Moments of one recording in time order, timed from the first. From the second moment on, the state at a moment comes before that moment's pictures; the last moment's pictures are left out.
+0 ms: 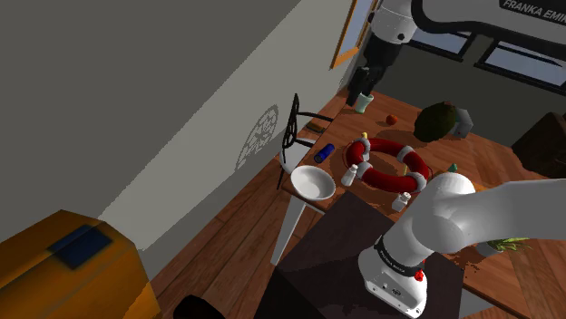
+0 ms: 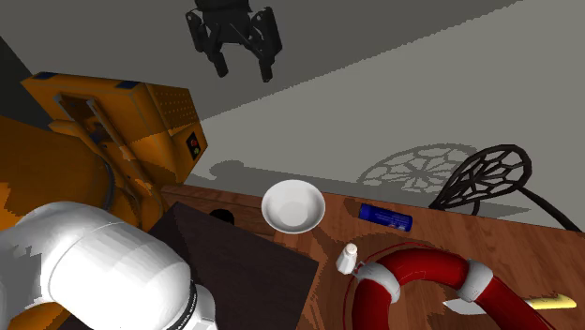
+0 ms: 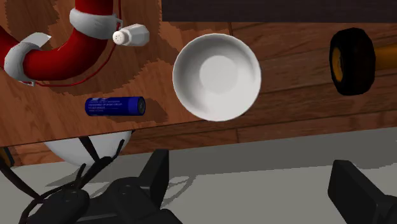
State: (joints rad) arm -0.02 -0.78 -0.02 -2.31 -0.12 1.60 -0.03
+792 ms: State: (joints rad) arm -0.14 -0.56 -0.11 -2.39 -0.12 1.92 0.14
